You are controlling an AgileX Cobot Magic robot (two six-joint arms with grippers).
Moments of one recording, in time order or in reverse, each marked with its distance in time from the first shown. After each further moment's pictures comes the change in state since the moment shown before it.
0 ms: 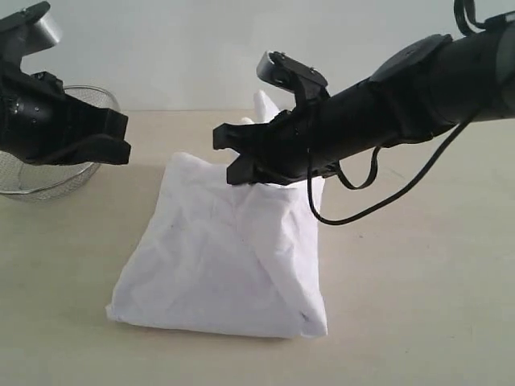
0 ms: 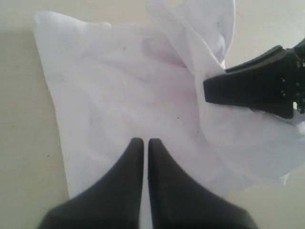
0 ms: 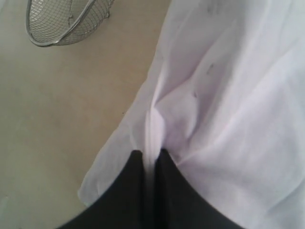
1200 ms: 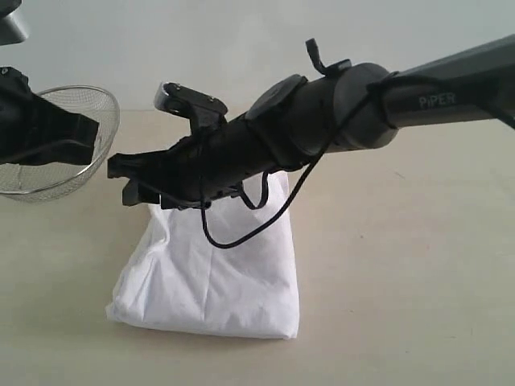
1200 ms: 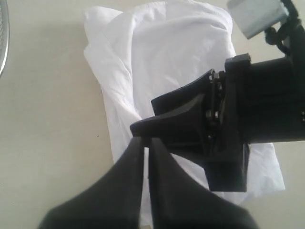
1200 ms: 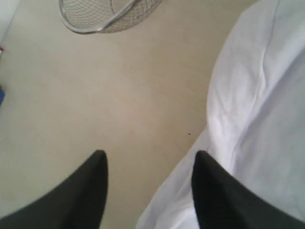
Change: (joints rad) left arm 0.000 -0.077 0.000 0.287 0.040 -0.221; right arm 0.211 0.245 -0.255 0.040 -0.090 0.066
